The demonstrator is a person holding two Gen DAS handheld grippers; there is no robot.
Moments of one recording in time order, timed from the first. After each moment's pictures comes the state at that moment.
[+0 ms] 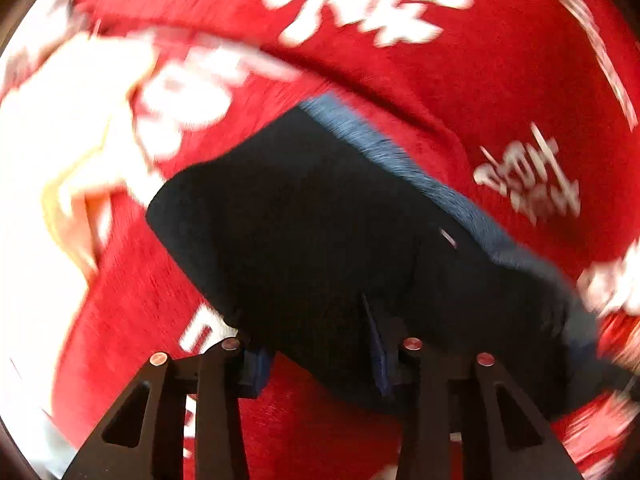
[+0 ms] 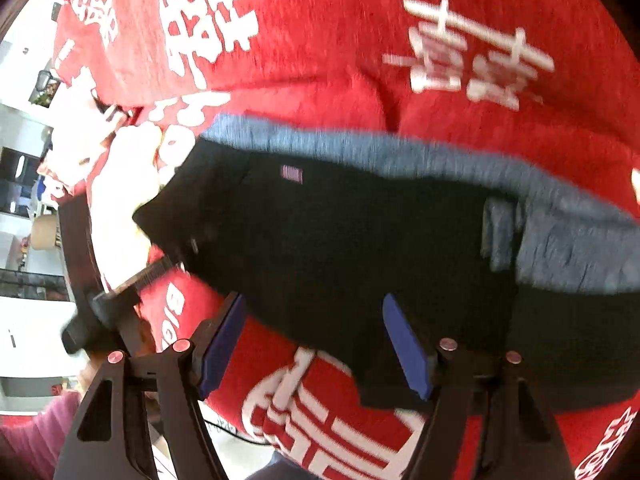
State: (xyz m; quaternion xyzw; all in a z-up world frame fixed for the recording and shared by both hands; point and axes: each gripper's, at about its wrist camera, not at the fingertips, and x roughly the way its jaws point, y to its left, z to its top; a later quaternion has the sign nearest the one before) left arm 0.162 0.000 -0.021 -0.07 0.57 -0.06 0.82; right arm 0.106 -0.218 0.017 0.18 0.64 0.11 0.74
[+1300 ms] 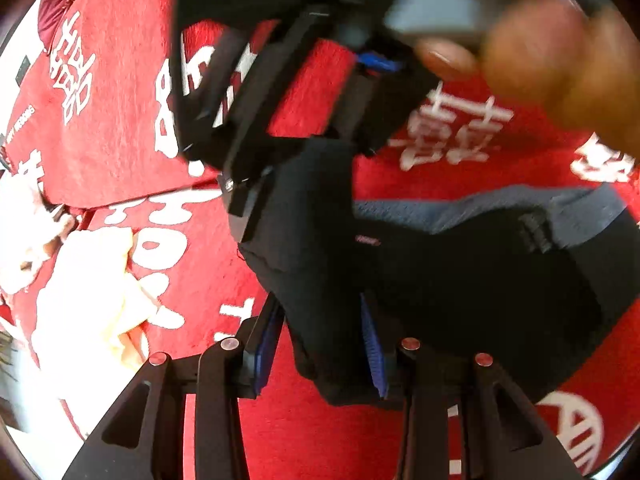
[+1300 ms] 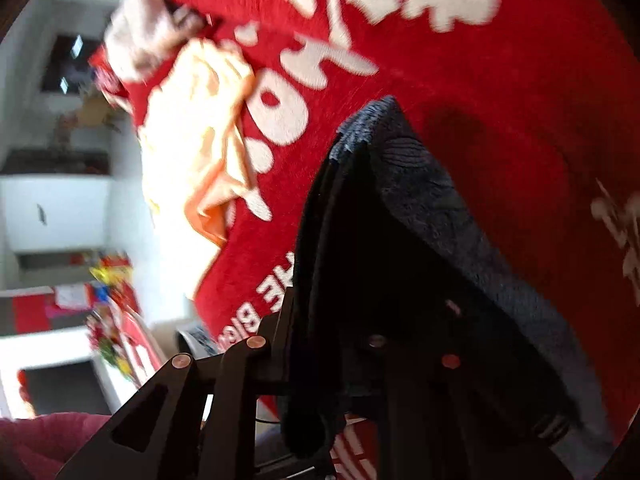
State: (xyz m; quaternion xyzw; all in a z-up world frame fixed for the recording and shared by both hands) left arm 0.124 -0.090 0.037 0.15 0.46 -0.13 0.87; right arm 0.231 -0.111 0.010 0.11 0.71 0.30 0.62
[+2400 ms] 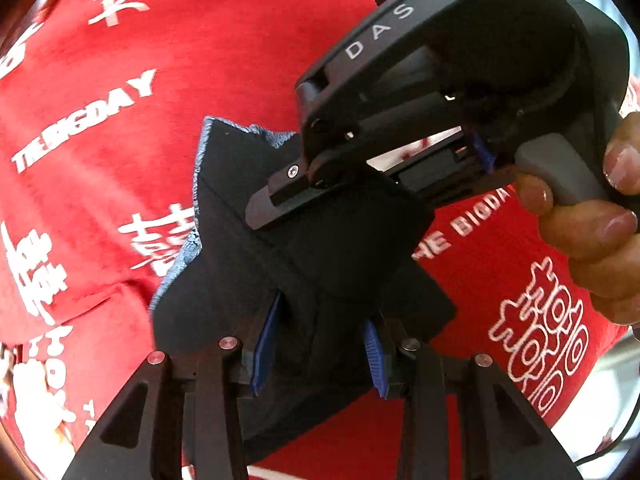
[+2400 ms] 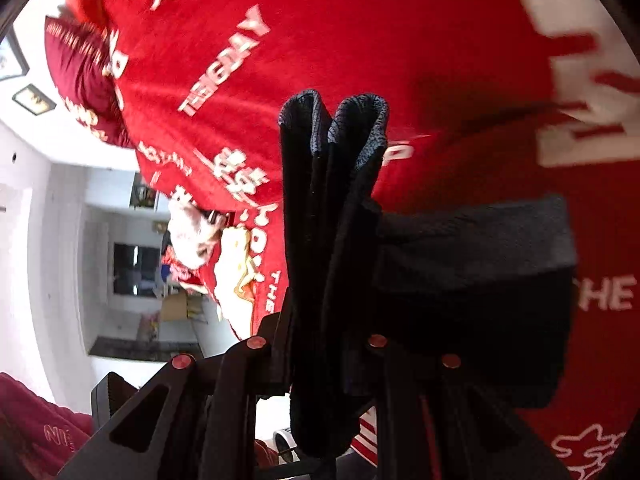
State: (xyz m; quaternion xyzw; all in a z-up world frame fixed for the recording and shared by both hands) left arm 0.007 -0.369 0.097 0.22 0.42 -0.35 0.81; right arm 0.034 -0.500 0.061 0.43 0.52 0.19 0.72
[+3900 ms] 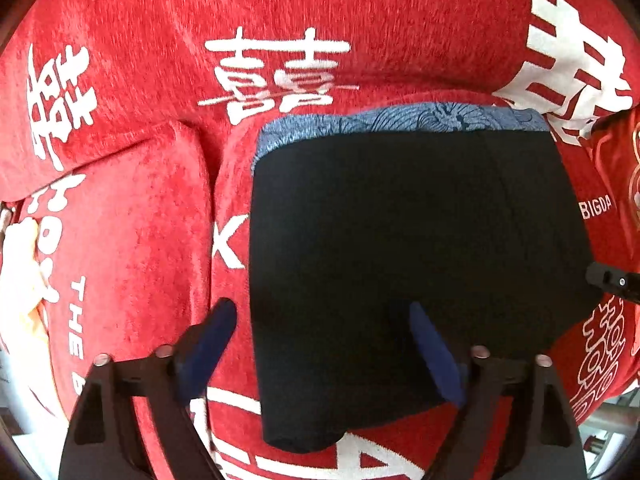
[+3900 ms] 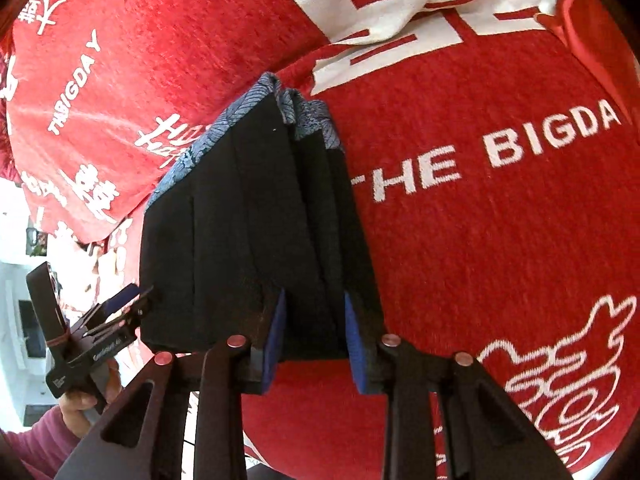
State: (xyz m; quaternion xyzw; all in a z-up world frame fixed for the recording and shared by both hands) left arm 0.092 -0.265 0.010 0.14 0.60 -0.18 0.77; right arm -0.061 -0.528 0.001 0.37 0.57 -0.04 0.73
